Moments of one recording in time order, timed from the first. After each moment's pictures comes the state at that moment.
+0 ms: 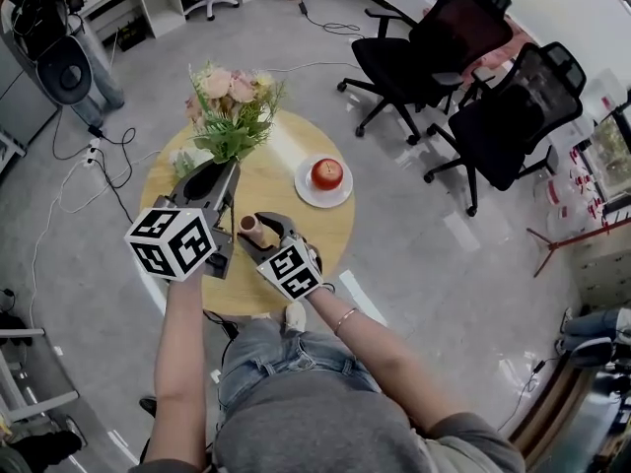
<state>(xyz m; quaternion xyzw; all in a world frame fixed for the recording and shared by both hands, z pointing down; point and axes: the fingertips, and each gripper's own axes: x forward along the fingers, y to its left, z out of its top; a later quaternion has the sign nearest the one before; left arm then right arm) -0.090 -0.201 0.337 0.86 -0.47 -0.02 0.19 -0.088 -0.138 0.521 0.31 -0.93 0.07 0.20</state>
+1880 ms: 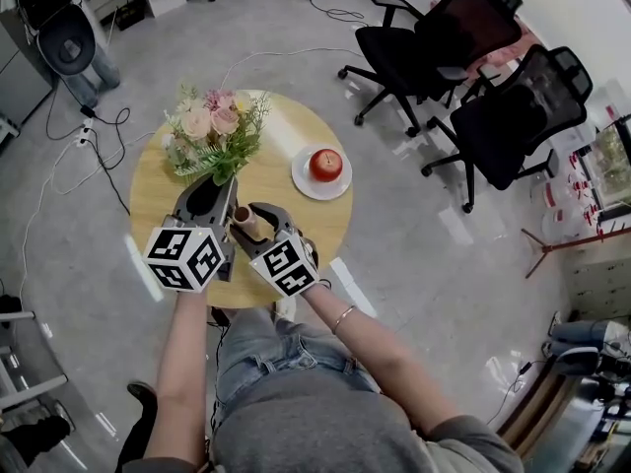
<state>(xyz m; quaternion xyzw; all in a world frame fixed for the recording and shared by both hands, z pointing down) -0.090 -0.195 0.402 0.84 -0.52 -0.02 0.18 -0.079 -0.144 0.518 0.30 -0.93 0.06 0.22</state>
